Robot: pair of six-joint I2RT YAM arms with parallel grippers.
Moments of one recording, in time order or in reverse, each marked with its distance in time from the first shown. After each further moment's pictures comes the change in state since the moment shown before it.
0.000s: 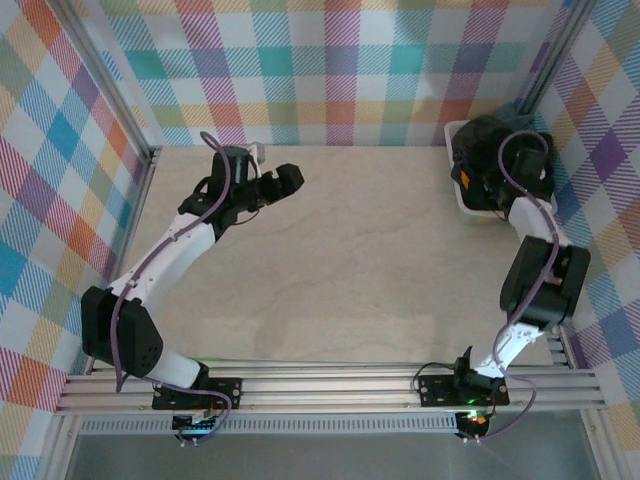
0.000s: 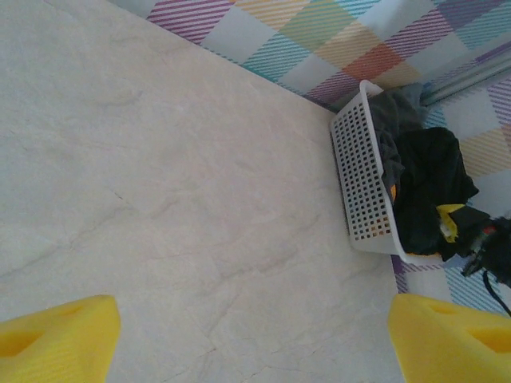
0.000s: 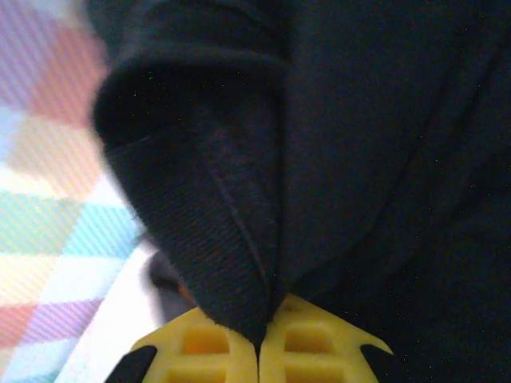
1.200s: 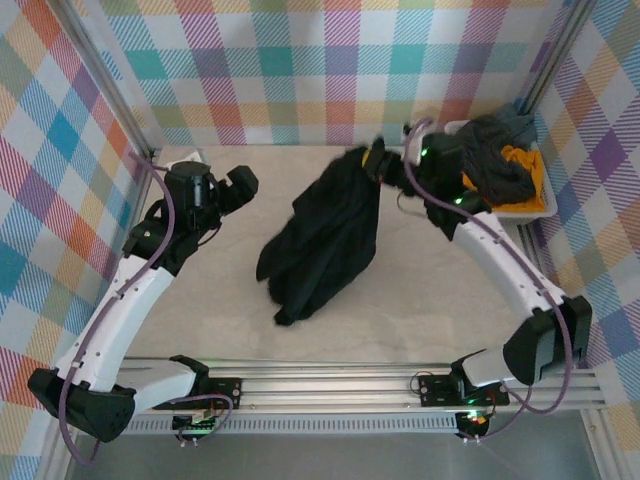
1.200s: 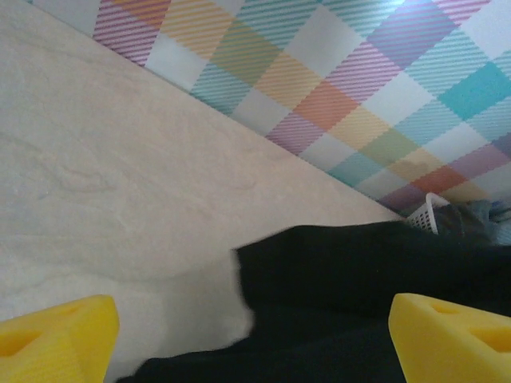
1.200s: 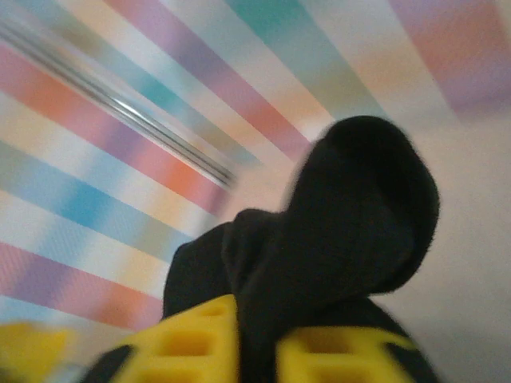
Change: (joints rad) left arm -0.005 -0.336 -0.015 -0.285 -0.394 -0.028; right arm 0.629 -0.275 -0.015 -0.071 -0.183 -0.093
